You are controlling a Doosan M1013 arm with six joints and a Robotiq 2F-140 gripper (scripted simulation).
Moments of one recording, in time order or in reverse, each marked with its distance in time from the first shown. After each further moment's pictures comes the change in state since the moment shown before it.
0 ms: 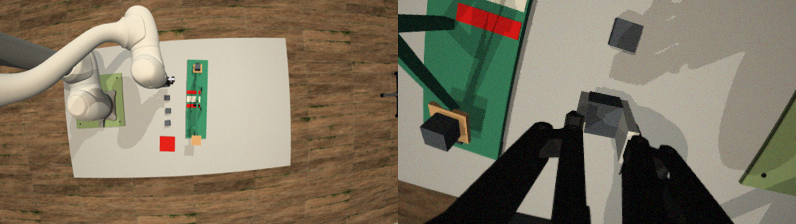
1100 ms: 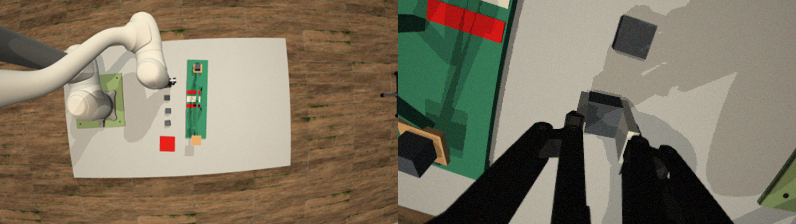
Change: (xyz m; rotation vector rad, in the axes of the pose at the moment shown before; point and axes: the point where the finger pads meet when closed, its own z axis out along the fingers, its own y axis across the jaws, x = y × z) arm 0.000 -0.002 0.048 -0.001 0.001 0.000
